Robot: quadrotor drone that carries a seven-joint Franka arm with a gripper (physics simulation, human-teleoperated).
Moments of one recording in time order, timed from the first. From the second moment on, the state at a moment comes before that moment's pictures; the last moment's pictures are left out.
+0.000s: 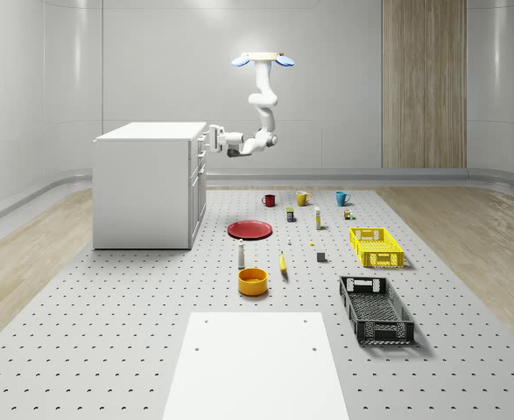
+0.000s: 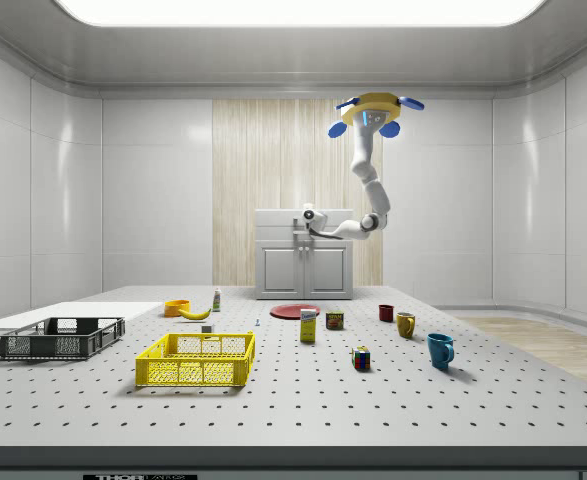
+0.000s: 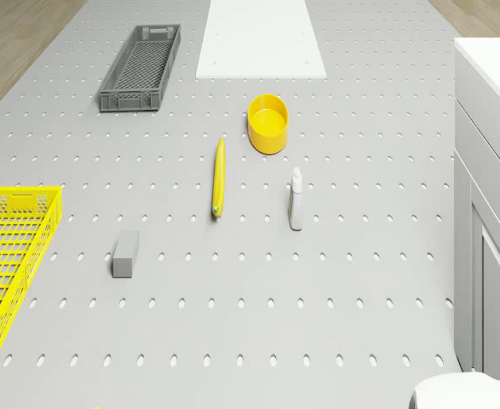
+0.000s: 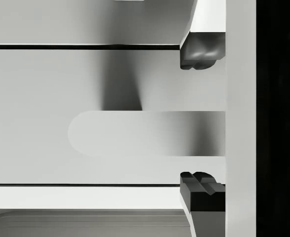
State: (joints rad) arm 0.52 -0.44 0.18 -2.29 1.87 2.19 0.42
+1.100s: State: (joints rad) arm 0.47 -0.43 0.21 -2.30 1.88 2.17 0.41
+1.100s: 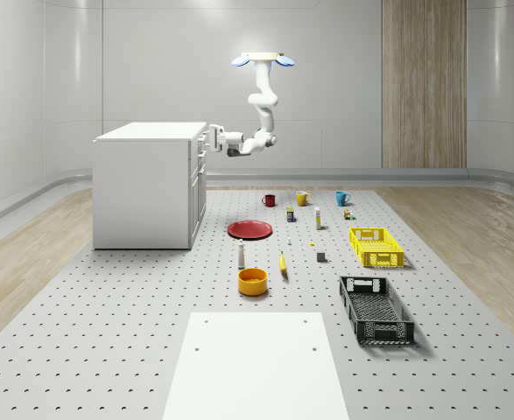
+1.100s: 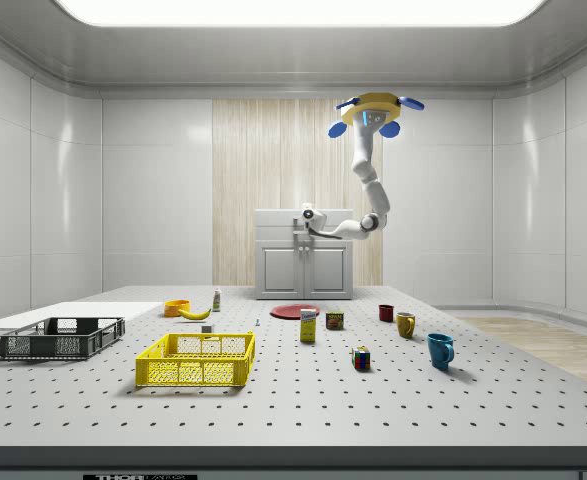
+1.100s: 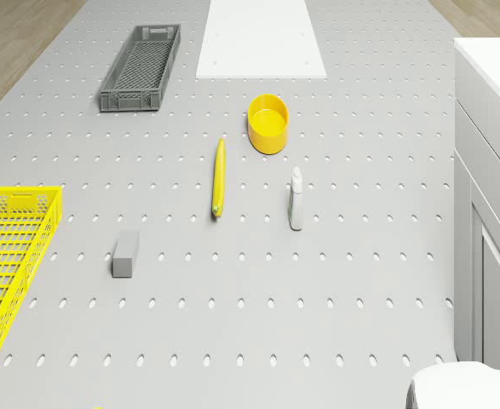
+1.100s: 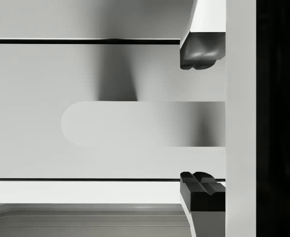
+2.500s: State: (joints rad) arm 0.42 -0.44 0.25 -2.30 1.88 2.16 0.44
